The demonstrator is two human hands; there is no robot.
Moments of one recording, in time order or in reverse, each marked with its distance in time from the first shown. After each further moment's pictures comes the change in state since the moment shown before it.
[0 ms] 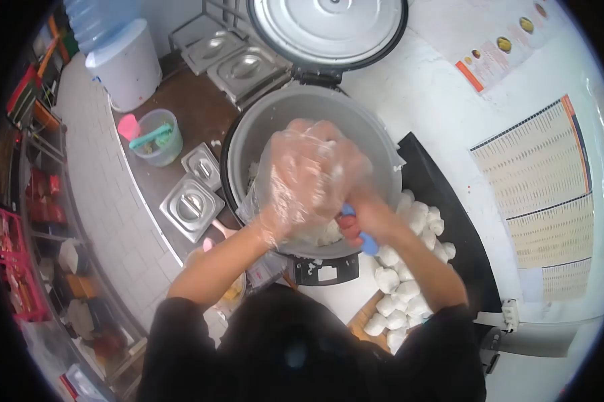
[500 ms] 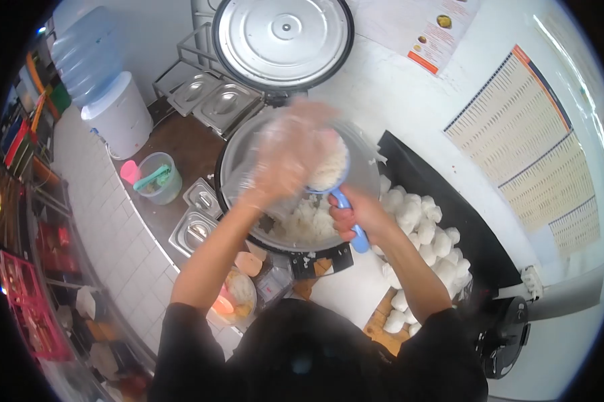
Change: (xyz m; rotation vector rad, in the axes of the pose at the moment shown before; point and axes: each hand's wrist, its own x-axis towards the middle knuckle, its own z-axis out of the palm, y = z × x) left_hand 0.037 -0.006 0.013 -0.189 0.069 0.099; right_hand -0.023 0.033 0.002 0.262 -0.015 -0.312
